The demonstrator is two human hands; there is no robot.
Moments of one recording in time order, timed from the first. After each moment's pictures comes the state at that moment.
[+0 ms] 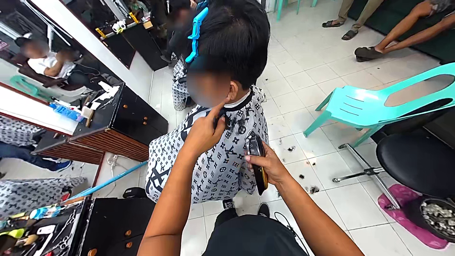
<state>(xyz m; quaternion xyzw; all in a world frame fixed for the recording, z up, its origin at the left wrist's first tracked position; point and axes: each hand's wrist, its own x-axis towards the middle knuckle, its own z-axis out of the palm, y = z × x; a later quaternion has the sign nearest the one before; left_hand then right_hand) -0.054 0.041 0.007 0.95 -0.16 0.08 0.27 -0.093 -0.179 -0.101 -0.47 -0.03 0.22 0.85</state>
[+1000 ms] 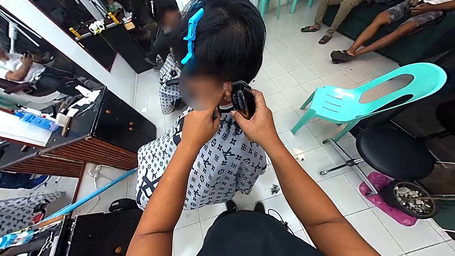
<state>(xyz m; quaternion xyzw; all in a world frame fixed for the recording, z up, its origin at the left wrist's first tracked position) -0.024 0.045 0.005 0.95 -0.18 0.20 0.13 -0.019 -0.144 -0.025 -0.81 -0.10 -0.14 0.56</state>
